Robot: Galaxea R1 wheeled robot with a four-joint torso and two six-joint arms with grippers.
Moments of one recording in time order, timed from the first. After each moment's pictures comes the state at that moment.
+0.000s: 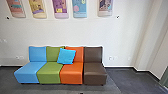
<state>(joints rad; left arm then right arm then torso) 1.51 2.99 -2.61 0.08 -0.06 -0.02 -1.60 2.97 -2.56 0.24 0.05 -0.06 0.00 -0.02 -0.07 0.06</state>
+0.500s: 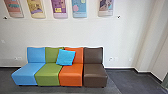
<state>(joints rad) 1.51 3.00 -2.61 0.08 -0.06 -0.02 -1.60 2.96 -2.56 0.24 0.05 -0.06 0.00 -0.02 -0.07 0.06</state>
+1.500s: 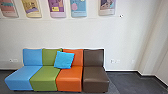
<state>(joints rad) 1.52 3.00 -2.61 0.06 -0.03 -0.03 -1.60 2.89 -2.47 0.24 0.04 -0.06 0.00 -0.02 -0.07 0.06</state>
